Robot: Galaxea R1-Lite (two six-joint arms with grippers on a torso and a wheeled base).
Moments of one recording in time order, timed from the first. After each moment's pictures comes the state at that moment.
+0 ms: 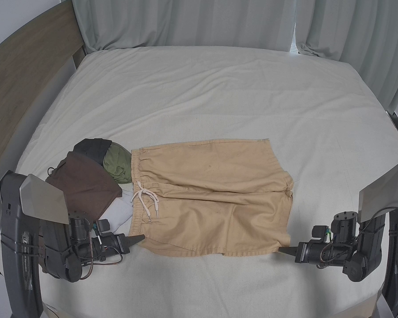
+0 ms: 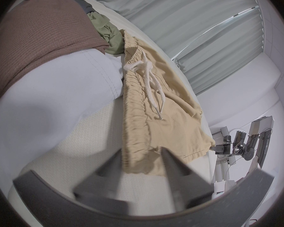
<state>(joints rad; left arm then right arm) -0.11 2.48 -0.41 -1.55 -0.57 -0.40 0.22 2.36 -0.19 -1.54 0.49 0.46</state>
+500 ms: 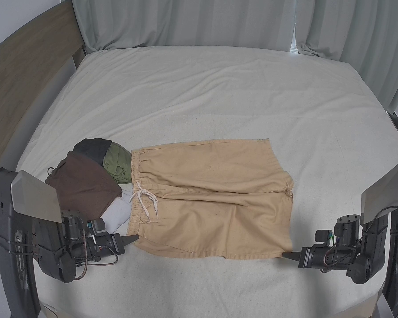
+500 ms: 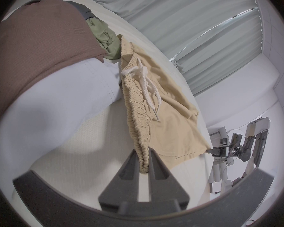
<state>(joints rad) -0.09 2.43 -0.35 -1.55 -0.60 -0.40 0.20 2.35 -0.13 -1.54 0.49 0.42</state>
